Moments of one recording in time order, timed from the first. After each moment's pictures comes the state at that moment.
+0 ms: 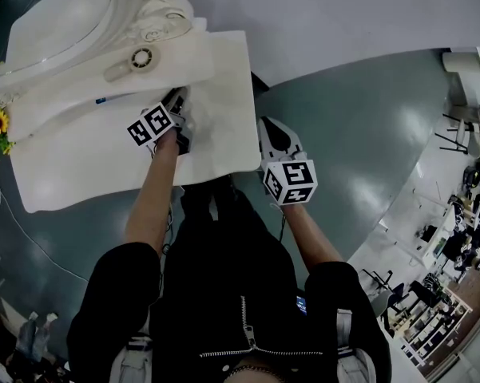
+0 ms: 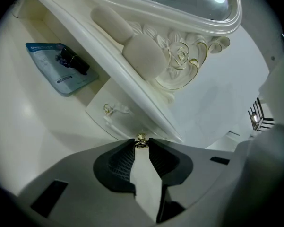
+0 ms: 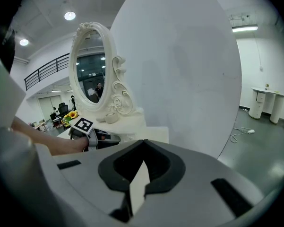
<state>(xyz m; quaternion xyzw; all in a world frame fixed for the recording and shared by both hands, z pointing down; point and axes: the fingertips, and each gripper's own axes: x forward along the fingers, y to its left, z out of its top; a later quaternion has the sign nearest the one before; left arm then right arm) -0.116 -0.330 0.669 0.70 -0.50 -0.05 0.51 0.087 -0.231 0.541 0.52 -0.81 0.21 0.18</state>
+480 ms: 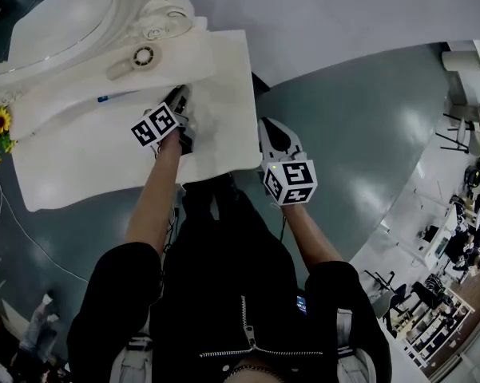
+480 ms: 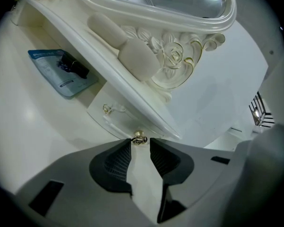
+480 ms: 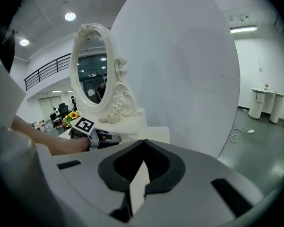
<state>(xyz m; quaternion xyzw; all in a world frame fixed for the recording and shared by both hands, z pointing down) -0.115 -0.323 0.663 0.70 -0.51 -0.04 0.50 0.085 -0.222 0.538 0.52 -0.81 0.21 0.17</state>
